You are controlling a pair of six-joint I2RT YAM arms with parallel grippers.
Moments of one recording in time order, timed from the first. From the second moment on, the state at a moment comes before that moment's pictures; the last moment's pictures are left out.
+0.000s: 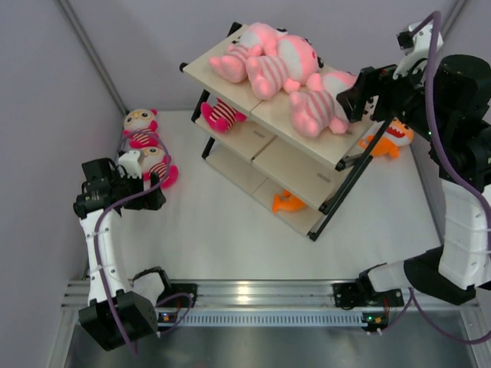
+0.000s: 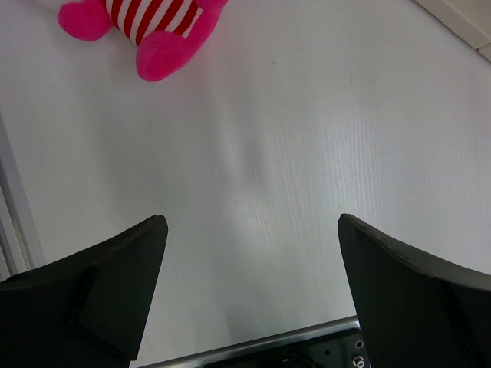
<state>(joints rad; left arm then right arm) 0.36 1.00 1.03 -0.93 0.45 0.32 0.38 1.41 2.35 -1.13 -0.05 0.04</state>
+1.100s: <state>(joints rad) 0.36 1.08 1.00 -0.85 0.27 0.35 0.26 0.98 1.73 -0.75 0.40 0.08</state>
